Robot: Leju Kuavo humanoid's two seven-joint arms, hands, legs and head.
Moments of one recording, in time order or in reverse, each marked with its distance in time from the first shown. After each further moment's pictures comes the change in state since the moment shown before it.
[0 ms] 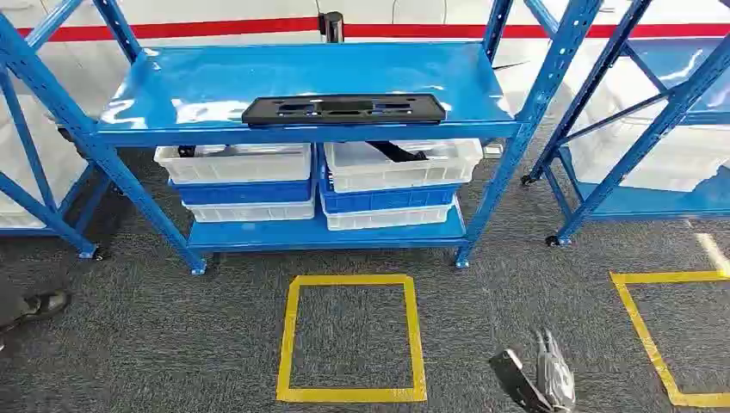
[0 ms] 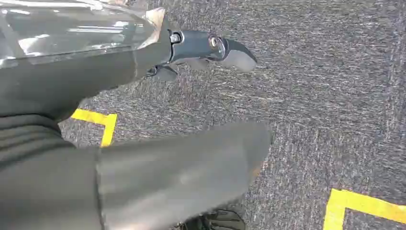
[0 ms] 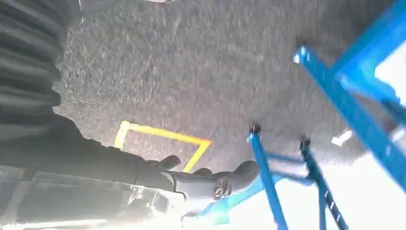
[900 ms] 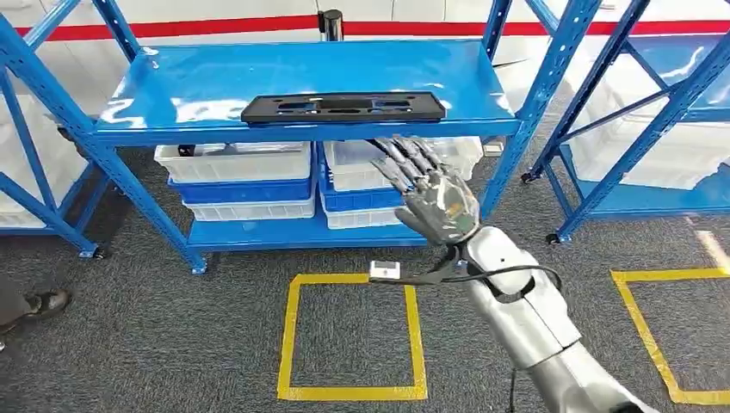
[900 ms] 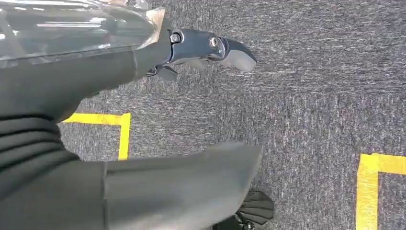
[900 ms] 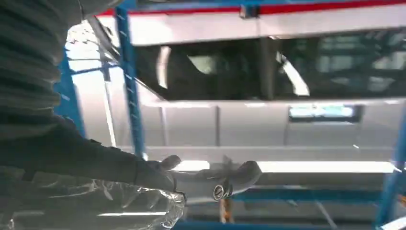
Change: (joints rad) left arm -0.004 -0.014 -0.032 0.009 -0.106 -0.060 0.083; right arm -0.328 -0.064 0.793 -1.043 0.621 0.203 0.343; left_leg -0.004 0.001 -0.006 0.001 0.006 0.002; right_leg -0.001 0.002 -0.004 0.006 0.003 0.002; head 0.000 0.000
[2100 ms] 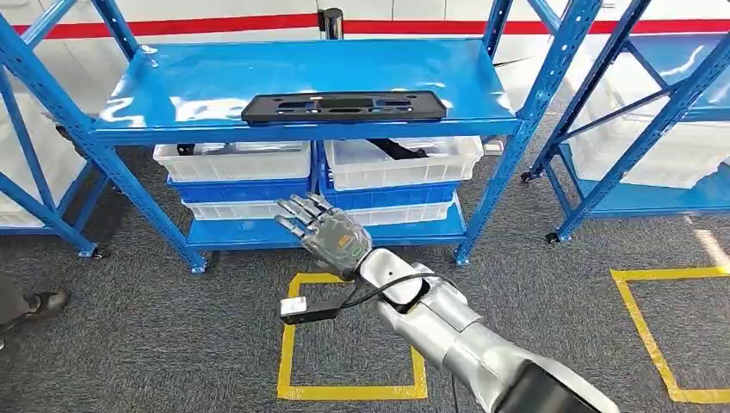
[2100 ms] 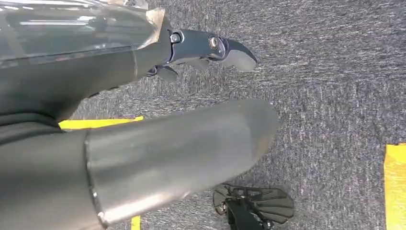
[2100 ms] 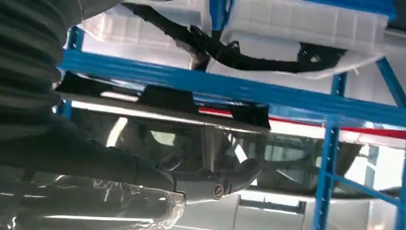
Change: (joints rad) left arm 0.000 -0.017 -0.010 0.001 -0.061 0.000 0.069; right arm -0.173 0.306 0.338 0.599 -0.033 0.015 0.131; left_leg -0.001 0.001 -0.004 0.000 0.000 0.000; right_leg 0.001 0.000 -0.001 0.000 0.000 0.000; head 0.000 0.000
